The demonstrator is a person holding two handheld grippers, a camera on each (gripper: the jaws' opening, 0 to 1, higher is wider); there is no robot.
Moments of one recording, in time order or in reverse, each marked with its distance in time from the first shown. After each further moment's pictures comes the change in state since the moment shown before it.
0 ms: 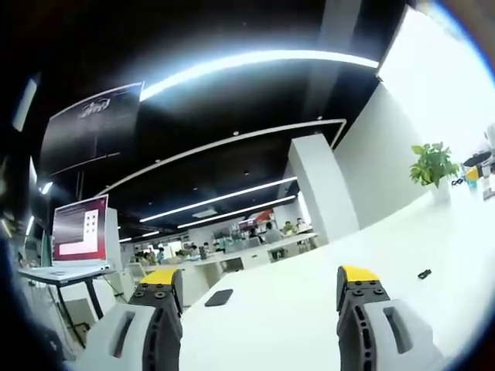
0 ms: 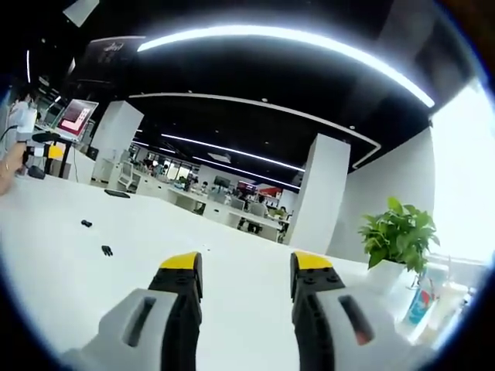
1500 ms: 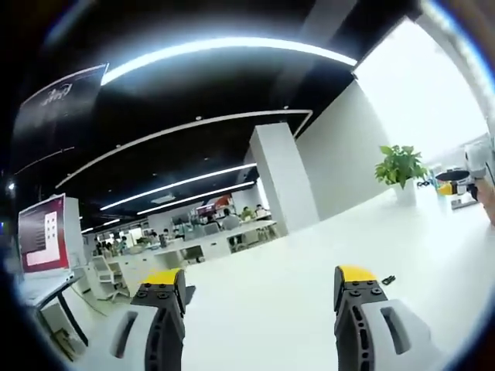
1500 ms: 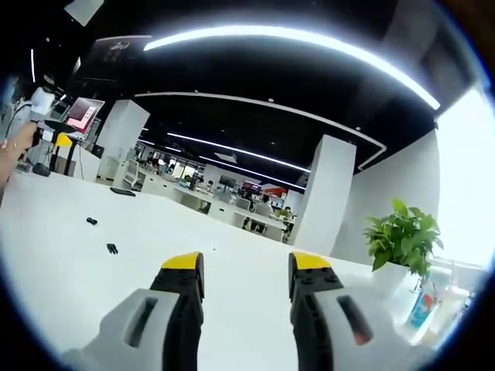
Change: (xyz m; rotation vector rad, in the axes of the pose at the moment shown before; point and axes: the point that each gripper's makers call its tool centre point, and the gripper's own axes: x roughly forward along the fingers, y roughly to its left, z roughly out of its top) left arm 0.016 -0.037 0.023 -0.006 0.125 -0.264; right arm -0.003 0.009 0.001 -0.016 0.004 0.033
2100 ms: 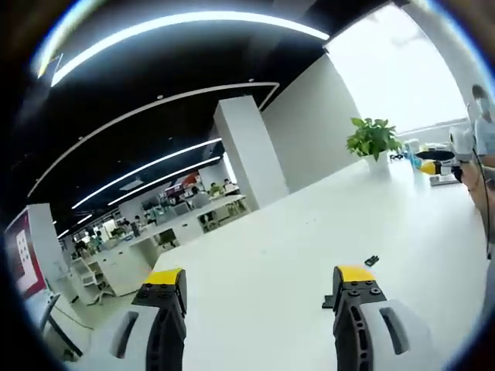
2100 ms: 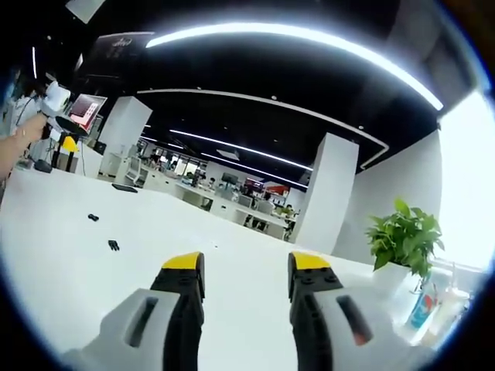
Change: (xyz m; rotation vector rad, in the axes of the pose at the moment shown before) left arm 0.040 -0.026 -0.011 0.090 0.182 -0.185; right arm 0.006 0.004 -0.003 -0.010 0.013 0.013
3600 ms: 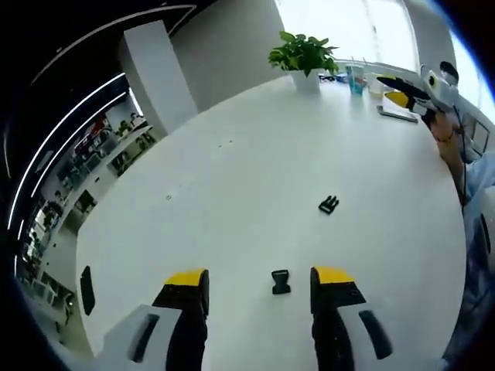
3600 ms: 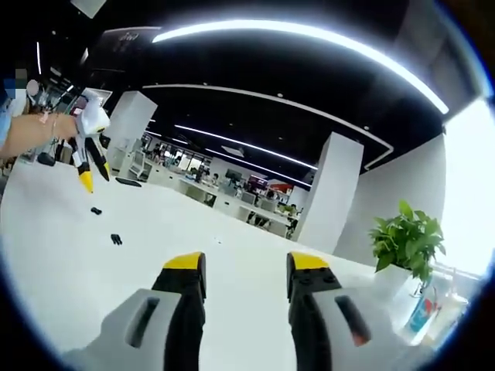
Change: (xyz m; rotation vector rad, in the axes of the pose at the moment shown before) left arm 0.092 -0.081 -0.064 0.166 0.528 -0.463; right arm 0.001 0.006 -0.001 -0.029 0.019 0.022
